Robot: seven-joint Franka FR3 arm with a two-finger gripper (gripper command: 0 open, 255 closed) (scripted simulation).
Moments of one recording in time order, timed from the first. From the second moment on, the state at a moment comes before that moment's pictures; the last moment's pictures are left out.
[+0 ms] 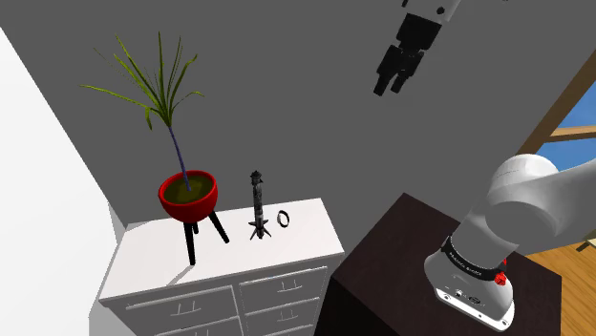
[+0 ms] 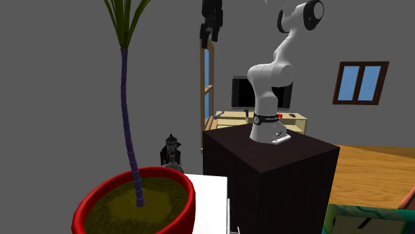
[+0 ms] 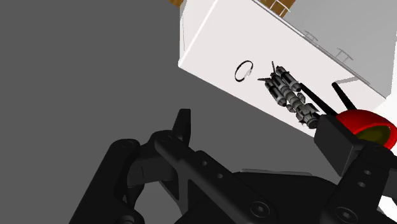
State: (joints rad) arm 0.02 -0.81 -0.06 -2.37 0.10 1.72 0.01
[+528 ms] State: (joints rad) arm 0.04 -0.64 0.05 -2.35 0.11 1.83 0.12
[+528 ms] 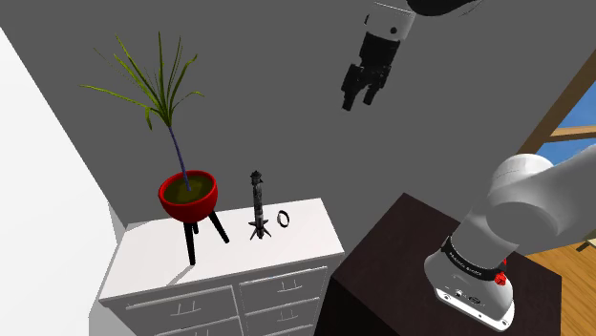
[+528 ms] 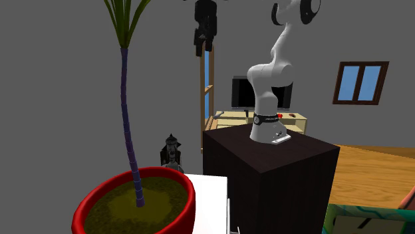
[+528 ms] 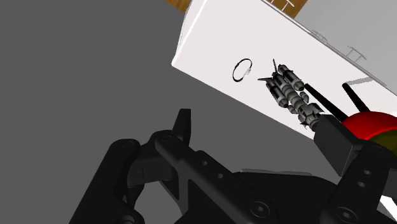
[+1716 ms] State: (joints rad) arm 0.08 0.06 0.30 -1.99 -0.08 2.01 0.53
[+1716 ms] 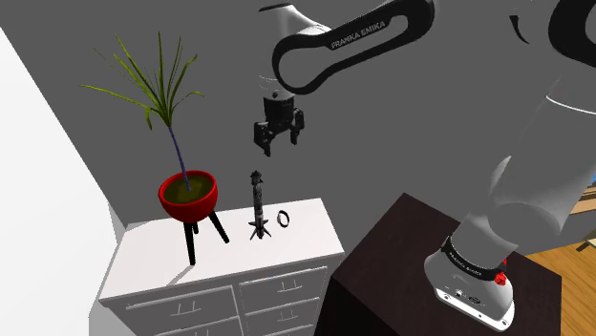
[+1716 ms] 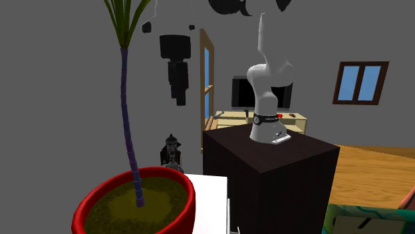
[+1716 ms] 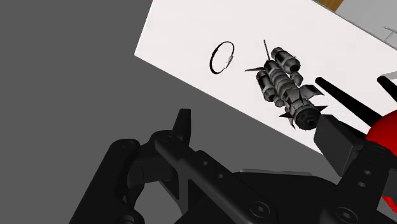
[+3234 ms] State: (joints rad) arm 0.19 0.53 0.28 -1.66 -0.25 2.02 0.73
